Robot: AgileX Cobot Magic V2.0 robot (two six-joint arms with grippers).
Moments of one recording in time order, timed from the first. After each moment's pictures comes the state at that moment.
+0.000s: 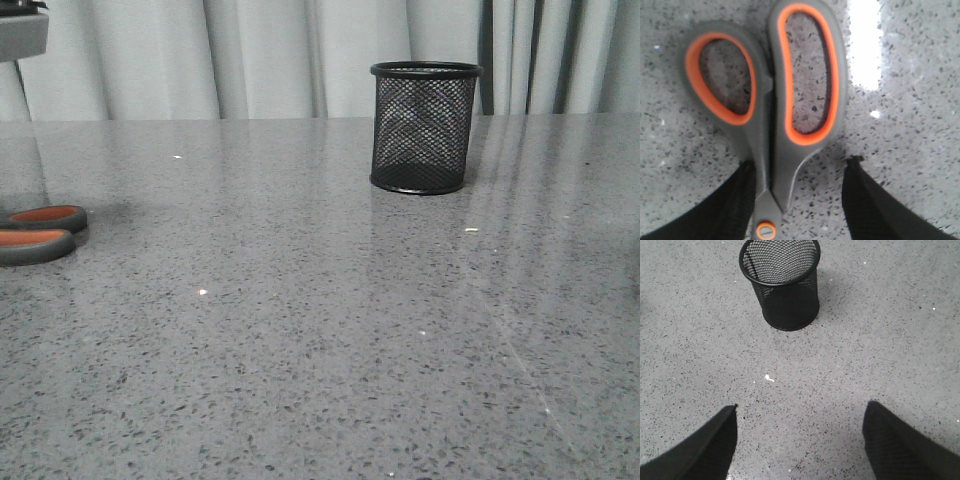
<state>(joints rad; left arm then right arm) -0.13 1.64 -1.27 -0.11 1.23 1.57 0.16 0.93 -0.97 0.25 0.82 -0.20</state>
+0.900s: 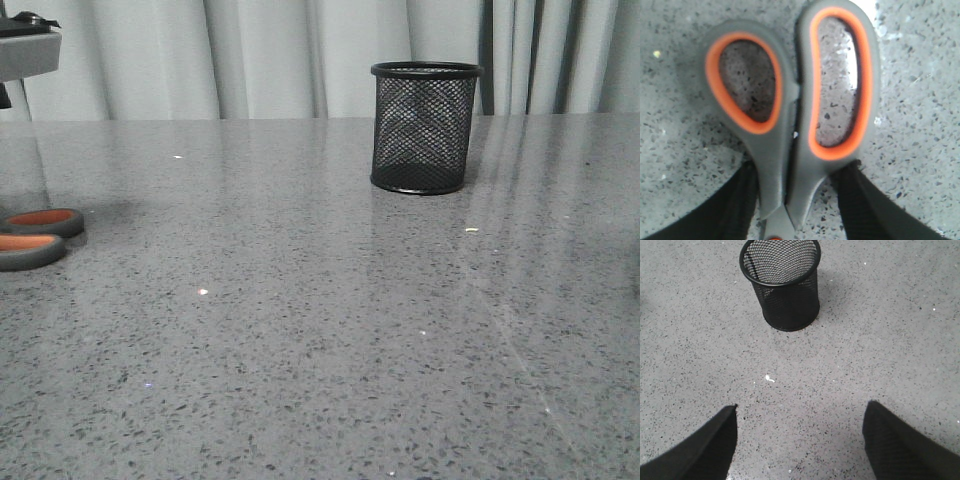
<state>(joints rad) -0.13 1.68 -1.28 -0.13 1.21 1.59 0.16 0.93 -0.97 0.25 0.82 -0.20</state>
